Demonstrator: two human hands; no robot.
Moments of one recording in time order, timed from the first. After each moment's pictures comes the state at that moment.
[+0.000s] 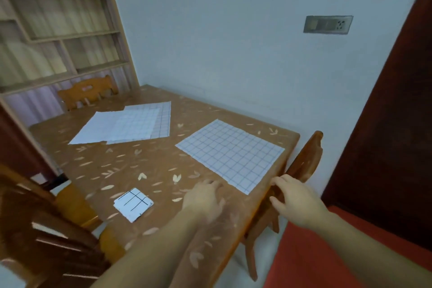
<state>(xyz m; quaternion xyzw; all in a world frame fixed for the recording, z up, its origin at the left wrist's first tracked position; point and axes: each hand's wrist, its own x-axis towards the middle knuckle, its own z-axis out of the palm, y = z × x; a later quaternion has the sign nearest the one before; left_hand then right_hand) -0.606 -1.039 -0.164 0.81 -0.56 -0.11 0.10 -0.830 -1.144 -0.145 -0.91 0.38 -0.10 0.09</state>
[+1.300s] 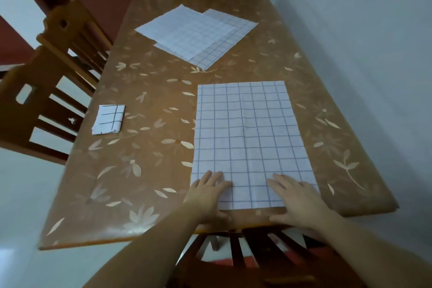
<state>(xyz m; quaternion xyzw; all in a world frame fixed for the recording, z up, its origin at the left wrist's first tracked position) -0.657 -1.329 -0.322 0.92 -0.28 -0.28 0.04 -0.725 -1.580 -0.304 -0.96 -0.07 0.26 0.02</state>
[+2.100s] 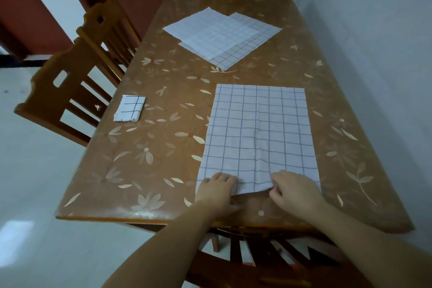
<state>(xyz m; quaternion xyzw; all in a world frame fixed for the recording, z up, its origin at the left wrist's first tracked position) -0.678 -1.349 -0.304 0.95 -0.21 -0.22 0.07 -0.703 -1.567 -0.296 -0.99 -0.12 0.08 0.06</state>
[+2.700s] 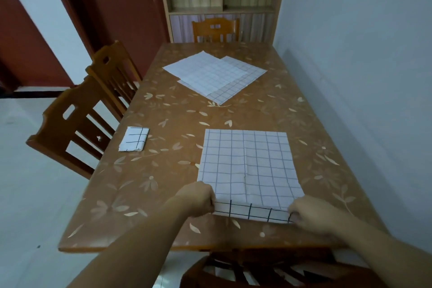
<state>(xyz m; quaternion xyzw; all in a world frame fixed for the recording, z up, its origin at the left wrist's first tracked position) -0.641 -1.293 -0.238 0.93 -0.22 -0.27 0.05 -0.717 -1.592 -0.236 -0.96 -0.09 0.27 0.03</state>
